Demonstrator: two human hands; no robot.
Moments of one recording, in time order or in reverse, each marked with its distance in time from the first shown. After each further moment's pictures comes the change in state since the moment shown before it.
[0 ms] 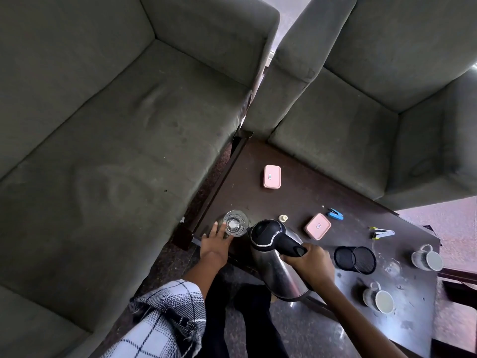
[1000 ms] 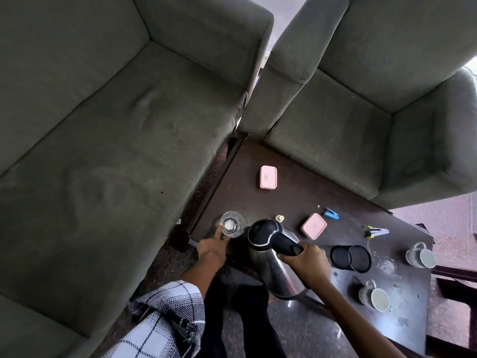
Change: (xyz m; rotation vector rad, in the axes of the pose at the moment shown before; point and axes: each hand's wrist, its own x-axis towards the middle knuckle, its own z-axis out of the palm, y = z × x) left_hand -0.009 0.005 -0.012 -0.016 -0.053 -0.036; right_hand 0.002 0.000 0.000 0.000 -0.015 0.020
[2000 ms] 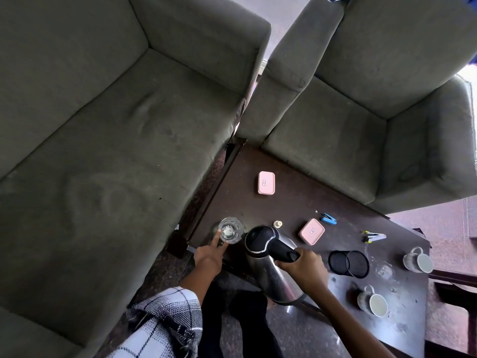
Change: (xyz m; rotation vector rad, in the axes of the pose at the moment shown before) left_hand 0.000 -0.004 0.001 0.020 -0.031 -0.004; right_hand 0.000 -0.004 -0.001 -0.087 -0.007 -0.037
